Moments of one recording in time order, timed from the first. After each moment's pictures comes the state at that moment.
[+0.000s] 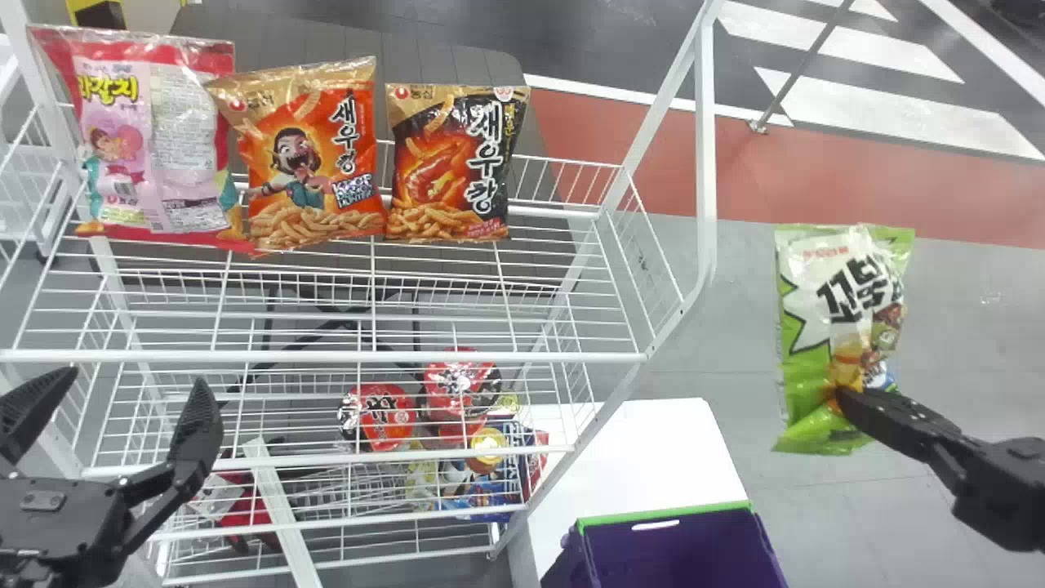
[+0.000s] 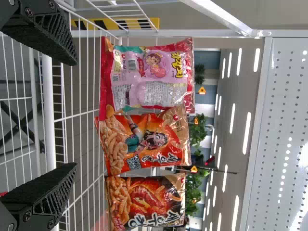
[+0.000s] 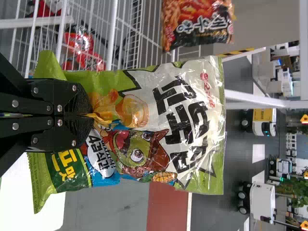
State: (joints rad) left arm 0.58 0.22 -0.21 -1.93 0.13 -0.14 0.08; right arm 0.43 0.00 -0.90 -2.54 0.20 1.04 1.18
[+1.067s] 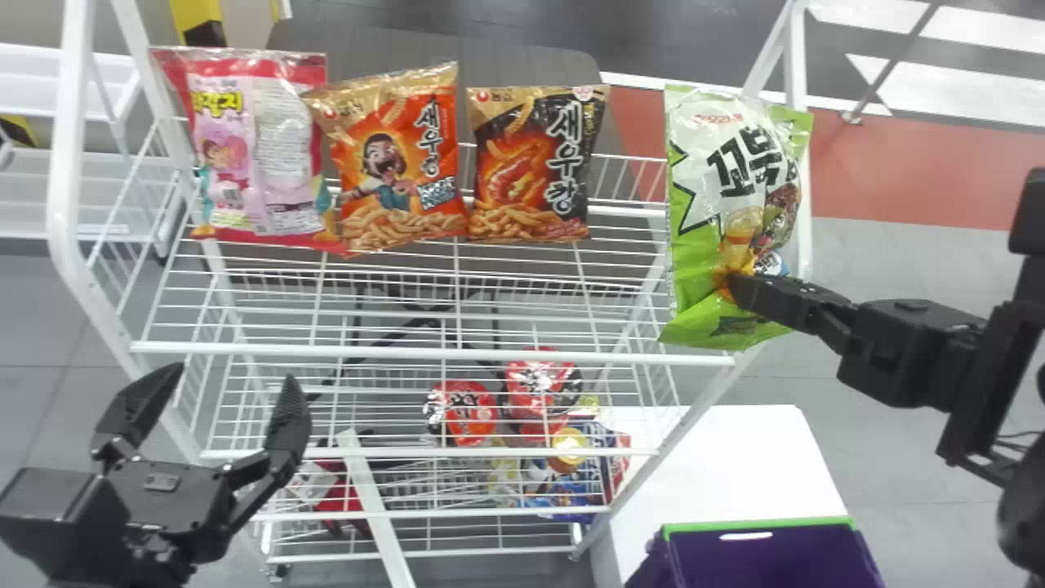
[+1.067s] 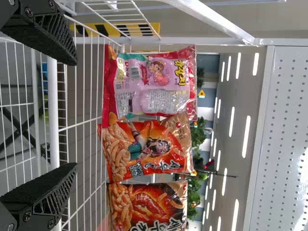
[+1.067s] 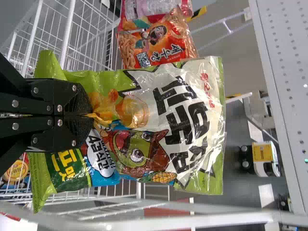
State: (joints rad) left arm 0.58 0.22 -0.20 -1.89 0.15 -0.18 0.07; right arm 0.15 0.00 -0.24 -2.62 0.60 1.47 1.12
